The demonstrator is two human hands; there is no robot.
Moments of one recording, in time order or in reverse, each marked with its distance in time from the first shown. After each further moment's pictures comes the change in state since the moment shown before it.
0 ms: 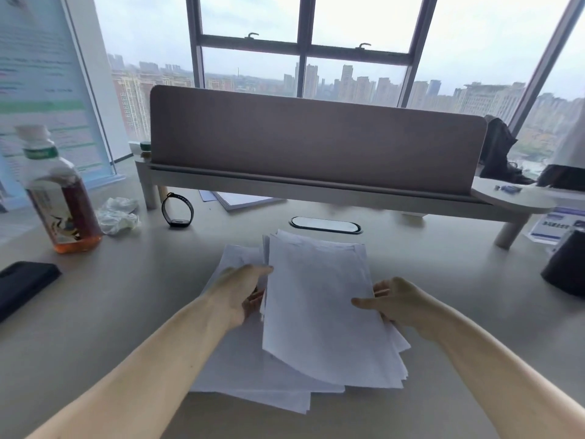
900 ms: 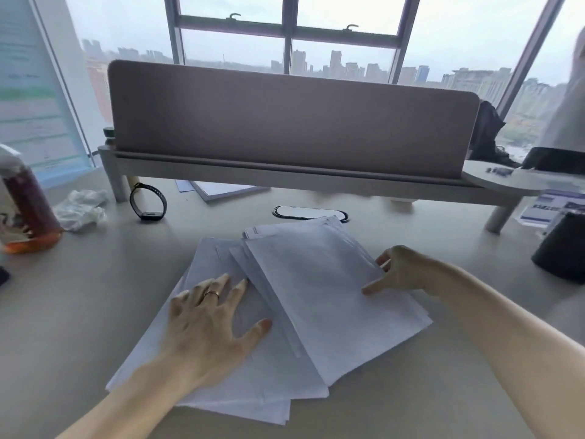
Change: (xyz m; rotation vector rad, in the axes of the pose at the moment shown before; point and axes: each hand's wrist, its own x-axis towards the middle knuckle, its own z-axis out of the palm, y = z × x) left_hand -0.004 -0.058 -0.021 1.605 0.184 0.584; right_hand 0.042 0.002 -0.049 -0.327 0.044 0.064
